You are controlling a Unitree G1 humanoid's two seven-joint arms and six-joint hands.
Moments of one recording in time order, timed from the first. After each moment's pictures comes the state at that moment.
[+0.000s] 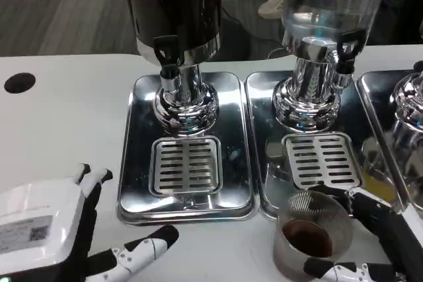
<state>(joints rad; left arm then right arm) 0.67 -0.04 0.04 -1.01 1.38 -0.05 -0.59 0.16 -0.29 -0.01 0.64 -0.07 -1.03 0.19</state>
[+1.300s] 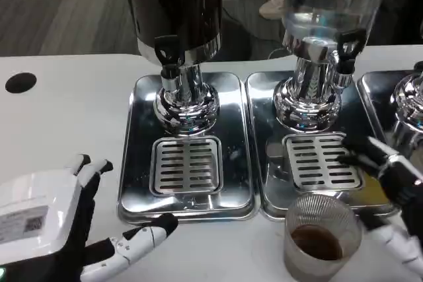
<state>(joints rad) 0.62 -0.03 0.06 -1.01 1.33 -0.02 -0.62 0.20 -0.34 0.03 0.45 0.25 -1.04 0.31</state>
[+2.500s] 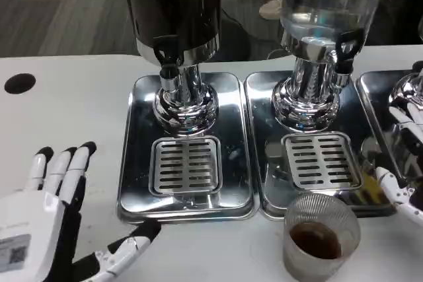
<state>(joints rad) 0.72 0.13 0.09 -0.69 1.10 -0.11 -0.02 0.16 -0.47 -0.11 0.15 -0.56 -0.47 -0.14</state>
